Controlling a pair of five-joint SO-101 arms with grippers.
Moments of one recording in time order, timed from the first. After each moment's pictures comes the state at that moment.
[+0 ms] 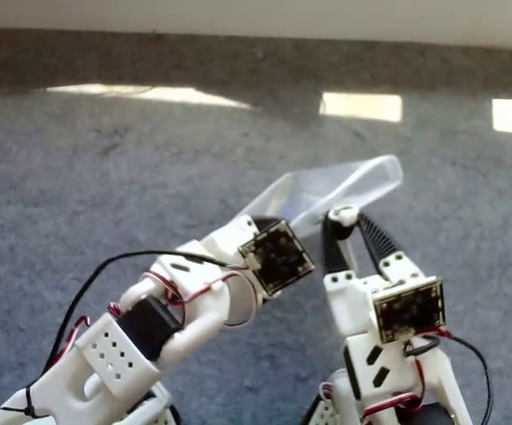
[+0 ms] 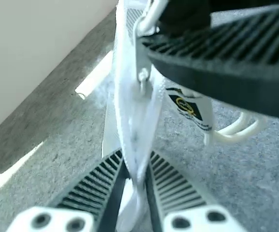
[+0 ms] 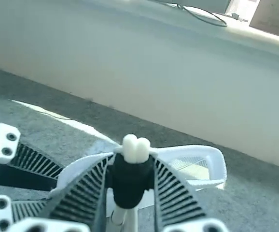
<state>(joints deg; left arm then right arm) 38.3 -57.8 54.9 43.3 -14.0 -14.0 -104.8 59.7 54.2 13.4</state>
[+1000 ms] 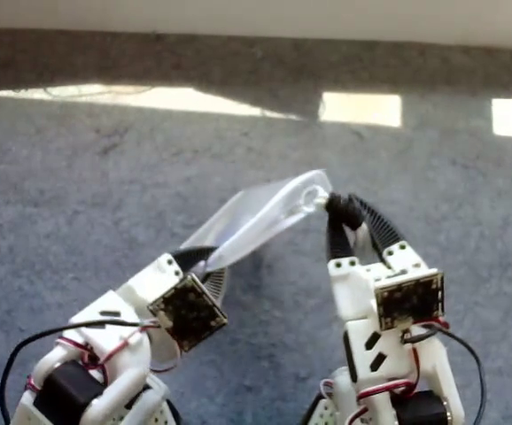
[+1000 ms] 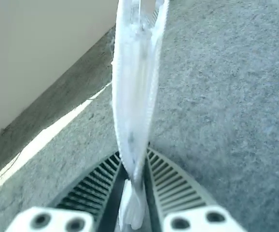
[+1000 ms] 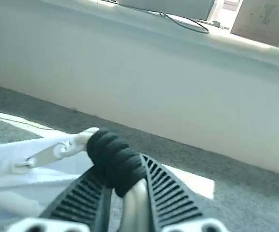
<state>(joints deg) 28.2 -95.9 62.3 71.6 -18.1 -11.2 -104.8 63.7 48.1 13.5</state>
